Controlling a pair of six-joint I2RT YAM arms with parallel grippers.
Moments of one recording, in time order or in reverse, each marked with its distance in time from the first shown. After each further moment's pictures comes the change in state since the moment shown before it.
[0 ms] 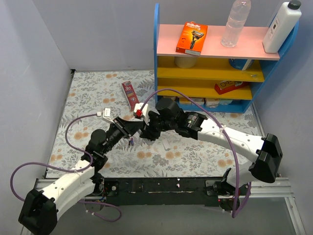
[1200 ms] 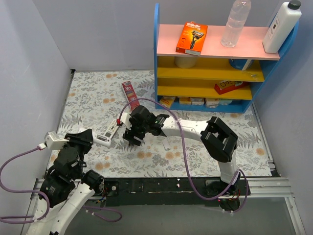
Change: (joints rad) left arm -0.005 -0.626 0.454 -1.361 -0.902 0.017; right arm 0.005 0.467 0.111 0.167 0.104 -0.084
